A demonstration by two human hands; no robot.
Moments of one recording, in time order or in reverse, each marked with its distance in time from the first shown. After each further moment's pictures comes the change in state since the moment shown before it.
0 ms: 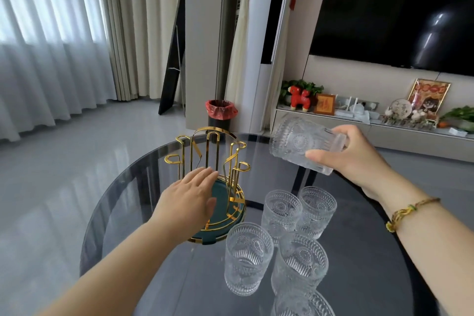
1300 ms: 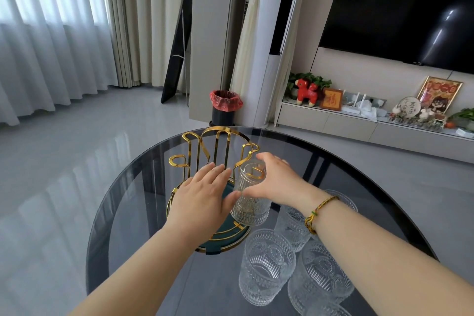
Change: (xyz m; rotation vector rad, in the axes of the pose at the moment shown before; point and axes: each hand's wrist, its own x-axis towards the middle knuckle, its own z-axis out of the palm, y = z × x) left_hand 0.008 -0.008 0.004 -0.112 0.030 -0.075; right_hand 0.015 -0.019 0.134 -0.383 -0.452 -0.028
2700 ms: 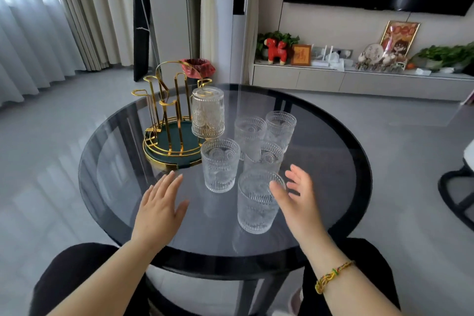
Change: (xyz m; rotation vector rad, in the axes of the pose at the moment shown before) left_hand -0.150 0.012 0.082 -0.117 0.009 -0.093; right_hand -0.218 0.099 0.080 0.771 0.510 0.154
